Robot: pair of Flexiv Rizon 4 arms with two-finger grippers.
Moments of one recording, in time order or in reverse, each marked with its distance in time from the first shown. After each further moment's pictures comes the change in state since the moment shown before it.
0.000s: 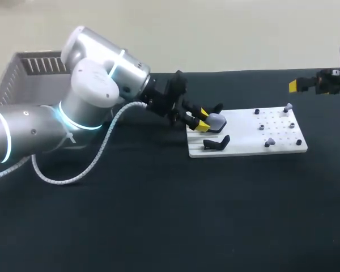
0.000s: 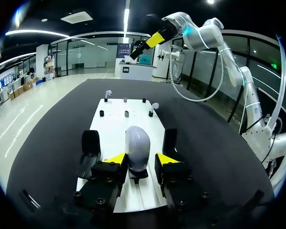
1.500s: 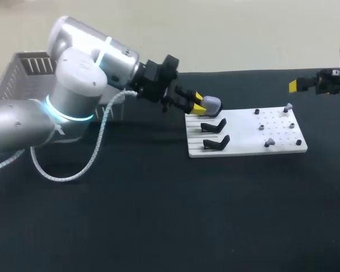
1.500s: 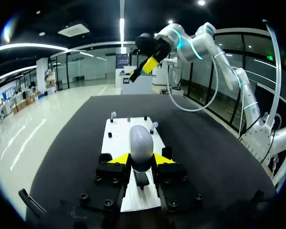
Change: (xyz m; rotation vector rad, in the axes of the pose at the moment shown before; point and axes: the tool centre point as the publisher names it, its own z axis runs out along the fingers) left arm -0.041 -0.001 -0.043 -0.038 -0.099 0.095; right arm 0.000 0.000 0.000 0.000 0.000 0.000
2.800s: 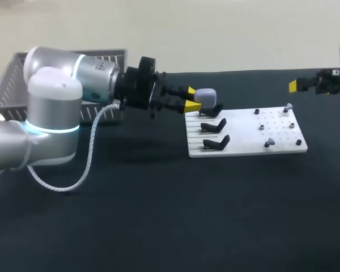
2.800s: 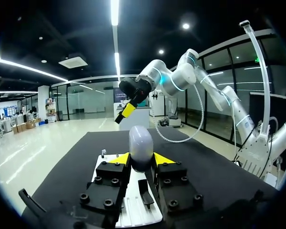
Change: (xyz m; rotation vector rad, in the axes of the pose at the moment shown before) left arm -0.048 -0.049 -0.024 -0.003 -0.300 0.053; right arm 0.000 0.000 0.000 0.000 0.000 0.000
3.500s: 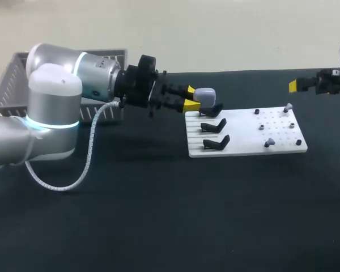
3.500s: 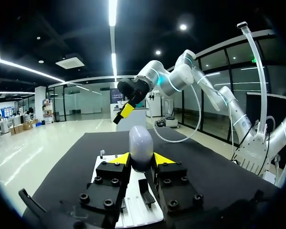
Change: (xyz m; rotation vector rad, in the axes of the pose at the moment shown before) left arm 0.001 0.003 -0.002 0.030 -0.009 0.007; right arm 0.000 0.000 0.000 0.000 0.000 0.000
